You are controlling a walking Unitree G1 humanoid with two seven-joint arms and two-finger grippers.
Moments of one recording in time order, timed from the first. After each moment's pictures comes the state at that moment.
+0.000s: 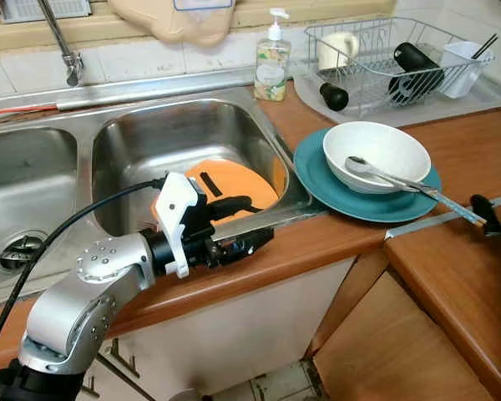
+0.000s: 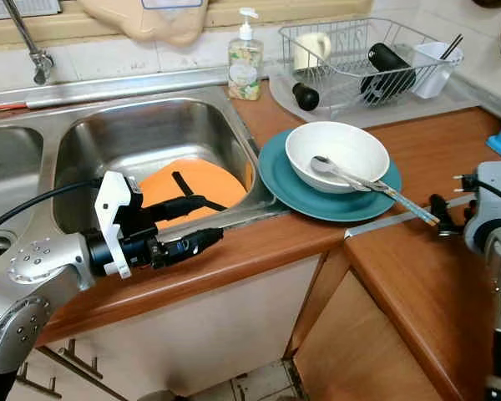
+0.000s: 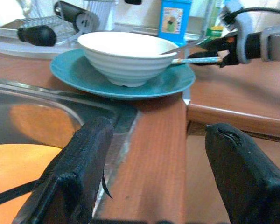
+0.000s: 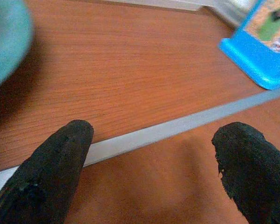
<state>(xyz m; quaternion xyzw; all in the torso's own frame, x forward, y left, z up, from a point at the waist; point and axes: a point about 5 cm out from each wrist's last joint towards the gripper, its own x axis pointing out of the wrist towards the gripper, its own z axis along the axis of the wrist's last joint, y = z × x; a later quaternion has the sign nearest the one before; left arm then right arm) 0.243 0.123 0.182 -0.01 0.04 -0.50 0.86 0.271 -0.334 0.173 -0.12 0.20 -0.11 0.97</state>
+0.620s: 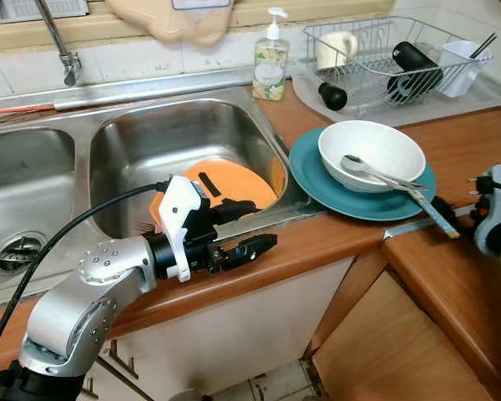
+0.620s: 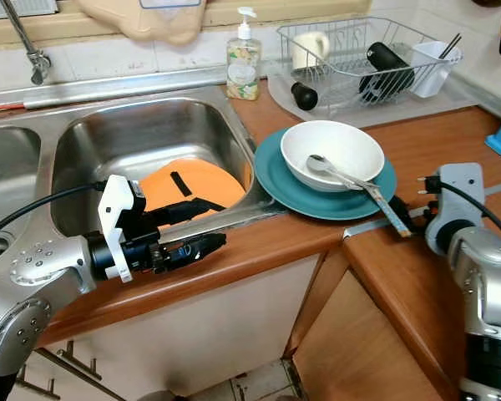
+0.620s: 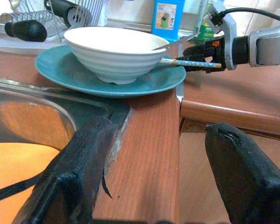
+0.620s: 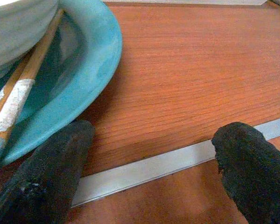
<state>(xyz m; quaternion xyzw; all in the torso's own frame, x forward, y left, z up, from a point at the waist) 0.241 0.121 0.180 0.00 0.05 -0.51 0.86 0.278 -0.295 0.165 -0.06 0.19 -0.04 0.98</state>
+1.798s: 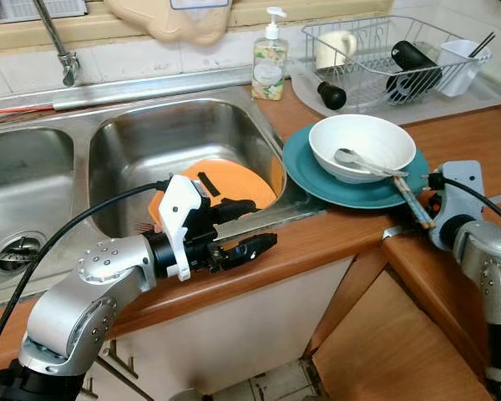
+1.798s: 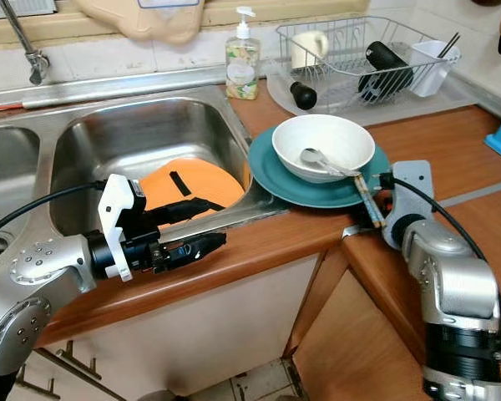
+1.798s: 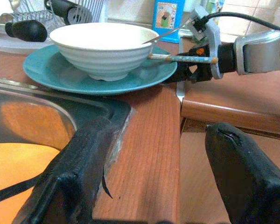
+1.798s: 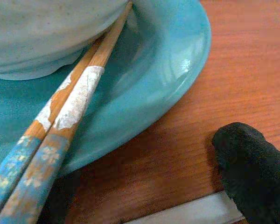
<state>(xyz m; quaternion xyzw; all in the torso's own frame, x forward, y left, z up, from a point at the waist) 0.242 0.120 0.181 0.00 0.05 -0.51 0.86 0.293 -0.258 0.159 -0.05 0.20 0.00 0.98</state>
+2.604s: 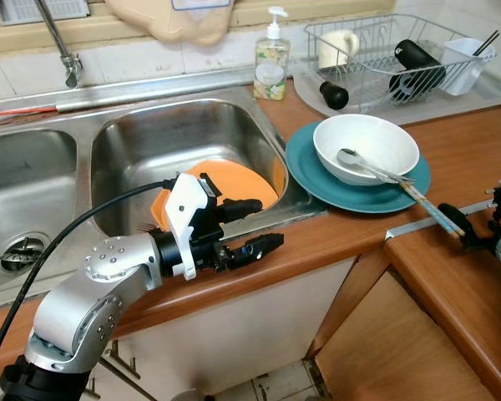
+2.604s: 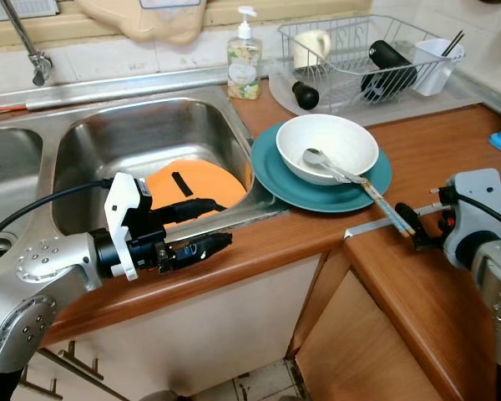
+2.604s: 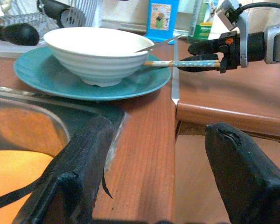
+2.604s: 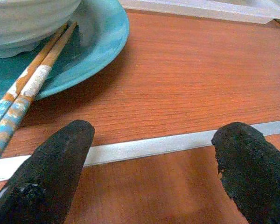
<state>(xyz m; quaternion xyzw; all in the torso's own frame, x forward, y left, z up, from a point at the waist) 0.242 0.113 0.183 0.00 0.04 -0.52 0.85 0.248 -0.302 0.180 -0.10 0.18 0.00 0.98</state>
